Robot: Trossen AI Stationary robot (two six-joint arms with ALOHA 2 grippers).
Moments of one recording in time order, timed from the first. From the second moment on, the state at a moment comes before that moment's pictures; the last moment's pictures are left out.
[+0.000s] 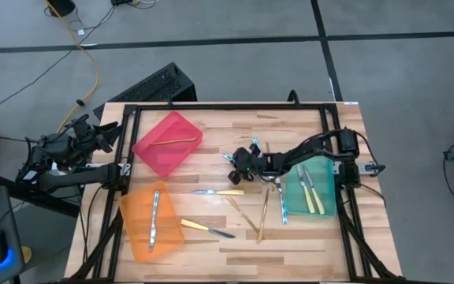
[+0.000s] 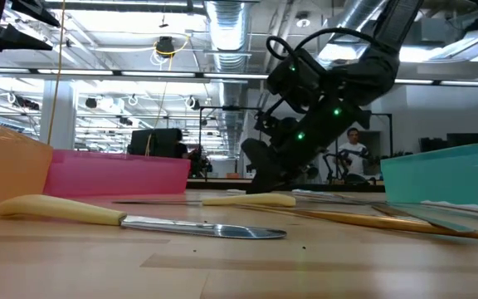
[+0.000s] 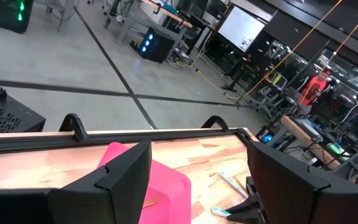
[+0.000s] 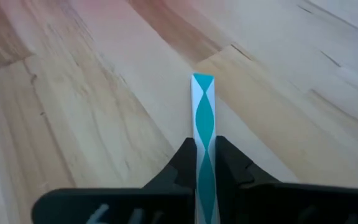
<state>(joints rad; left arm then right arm) 0.15 0.00 0.75 -0.93 -0.64 -0.70 -0.06 1.98 0.88 0.31 0.40 0.42</state>
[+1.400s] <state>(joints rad) 0.15 0.00 0.75 -0.93 -0.68 -0.73 -0.08 1.99 1.23 0.74 0.03 0.21</state>
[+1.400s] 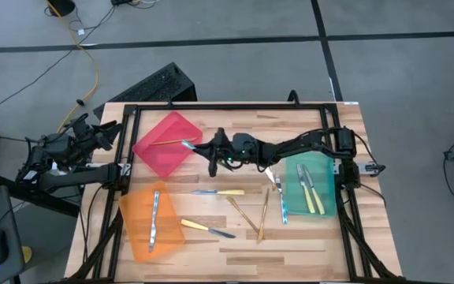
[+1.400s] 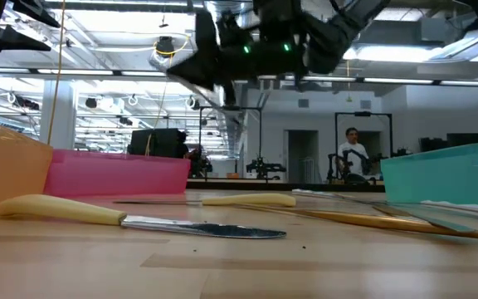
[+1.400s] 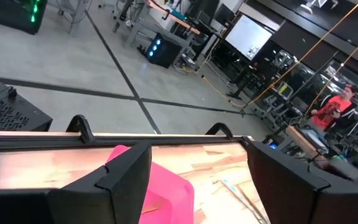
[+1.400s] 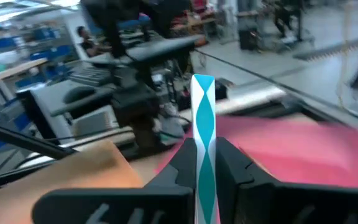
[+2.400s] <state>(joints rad) 0.15 0.00 0.75 -0.94 -0.69 -0.77 -0.01 2.06 1.67 0.40 -0.65 -0.42</state>
